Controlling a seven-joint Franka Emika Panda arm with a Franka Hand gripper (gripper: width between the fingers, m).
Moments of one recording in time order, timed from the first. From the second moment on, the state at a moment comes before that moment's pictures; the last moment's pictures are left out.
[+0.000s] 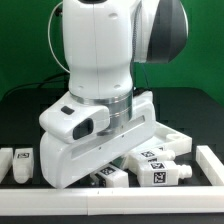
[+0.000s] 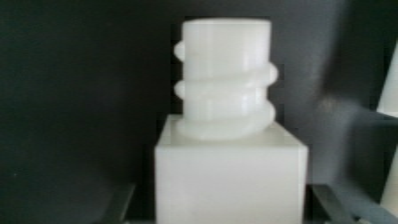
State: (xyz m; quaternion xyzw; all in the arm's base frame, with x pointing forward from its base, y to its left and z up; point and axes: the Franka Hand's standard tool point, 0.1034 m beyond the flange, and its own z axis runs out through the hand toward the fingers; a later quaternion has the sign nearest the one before) arm 0.604 -0.036 0.008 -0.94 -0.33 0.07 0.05
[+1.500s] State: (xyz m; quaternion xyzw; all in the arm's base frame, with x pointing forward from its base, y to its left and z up) arm 0.465 -0.128 0.044 -0.97 -0.21 0.07 0.02
